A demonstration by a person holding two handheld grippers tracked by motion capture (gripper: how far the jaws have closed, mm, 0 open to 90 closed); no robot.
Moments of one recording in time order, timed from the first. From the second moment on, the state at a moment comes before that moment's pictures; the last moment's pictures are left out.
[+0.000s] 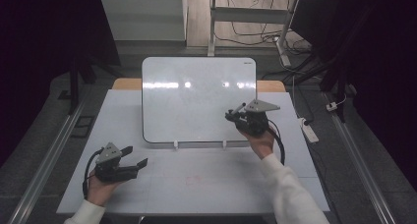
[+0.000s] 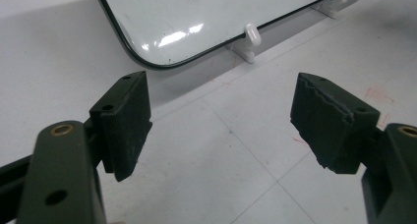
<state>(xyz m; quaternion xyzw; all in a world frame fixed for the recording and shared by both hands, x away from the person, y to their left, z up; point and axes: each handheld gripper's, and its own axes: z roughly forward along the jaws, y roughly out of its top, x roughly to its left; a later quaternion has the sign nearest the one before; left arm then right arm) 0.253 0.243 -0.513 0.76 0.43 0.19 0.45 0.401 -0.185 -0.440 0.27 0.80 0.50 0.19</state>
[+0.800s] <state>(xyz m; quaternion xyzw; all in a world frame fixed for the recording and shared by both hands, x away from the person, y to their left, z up) 0.271 0.171 -0.462 0.78 0.33 0.19 0.49 0.343 -0.170 -0.463 0.20 0.85 0.48 0.05</state>
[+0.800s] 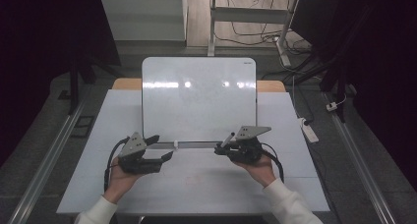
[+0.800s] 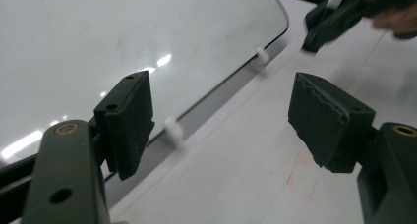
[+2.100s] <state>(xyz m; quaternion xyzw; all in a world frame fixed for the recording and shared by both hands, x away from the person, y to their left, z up) 0.327 0.058 -0.440 0.83 0.16 0.05 0.53 0.347 -0.150 -0.475 0.16 0.90 0.40 -0.03</state>
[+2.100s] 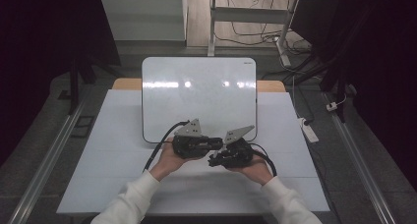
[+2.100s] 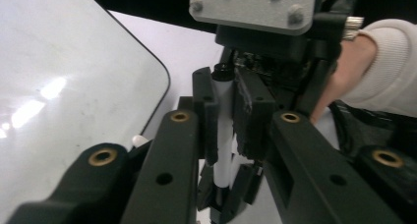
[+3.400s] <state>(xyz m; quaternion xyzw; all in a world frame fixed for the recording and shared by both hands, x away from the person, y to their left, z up) 0.328 0.034 -0.448 0.76 0.31 0.11 0.56 0.291 -0.144 -0.477 0.32 0.75 0.46 0.35</state>
